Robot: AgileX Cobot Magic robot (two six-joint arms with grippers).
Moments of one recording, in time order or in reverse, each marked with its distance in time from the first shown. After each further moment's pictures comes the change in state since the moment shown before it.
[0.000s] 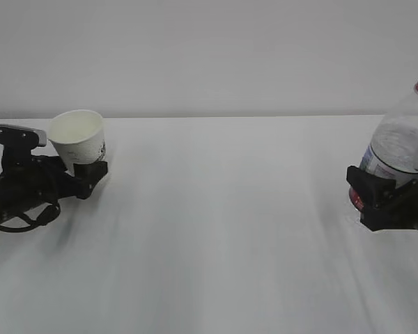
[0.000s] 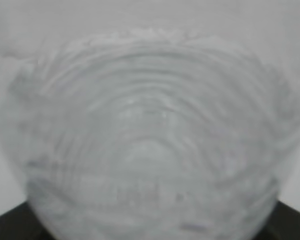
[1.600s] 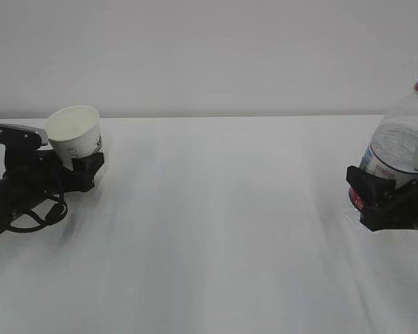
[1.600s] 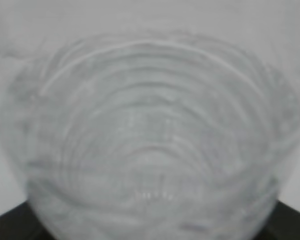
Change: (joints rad) left arm -0.023 0.073 -0.044 -0.118 -0.115 0.109; right arm 0.000 0.000 0.000 0.000 0.000 0.000
